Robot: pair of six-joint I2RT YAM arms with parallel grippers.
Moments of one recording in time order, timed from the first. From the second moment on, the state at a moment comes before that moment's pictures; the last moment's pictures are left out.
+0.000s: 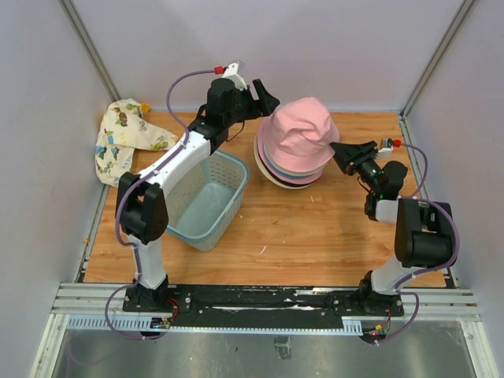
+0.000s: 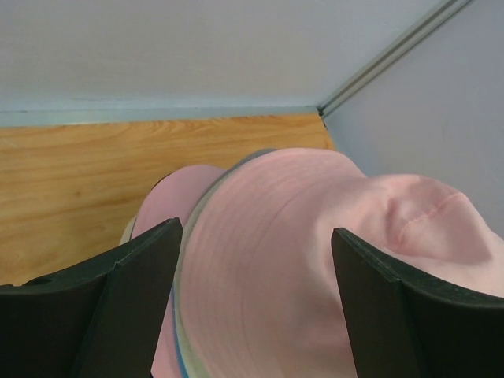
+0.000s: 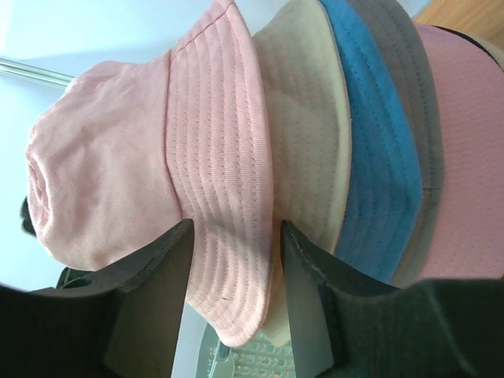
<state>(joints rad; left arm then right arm) -0.50 1.86 1.68 0.07 0.07 -0.54 -0.10 1.61 0.57 1.19 -0.65 1.41</state>
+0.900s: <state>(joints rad) -0.38 2.25 1.96 0.10 0.63 -0.90 -0.10 1.60 0.63 1.12 -0.69 1.35</state>
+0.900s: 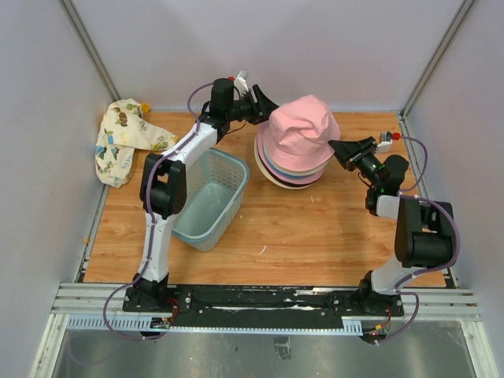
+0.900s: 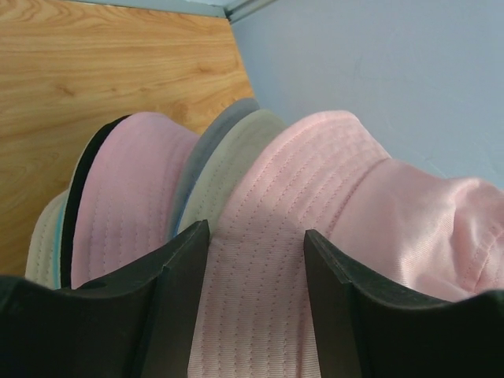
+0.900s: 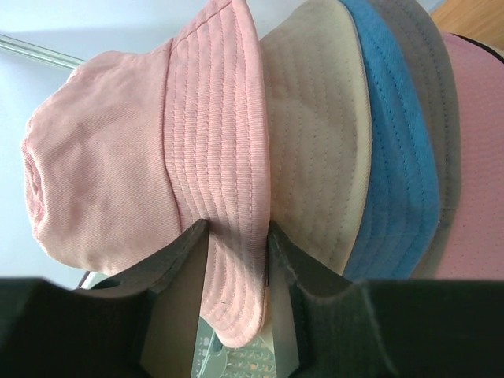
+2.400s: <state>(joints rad) -0.46 1.83 1.24 0.33 0.49 -0.87 -0.12 2.08 1.47 0.56 -0.75 1.21</state>
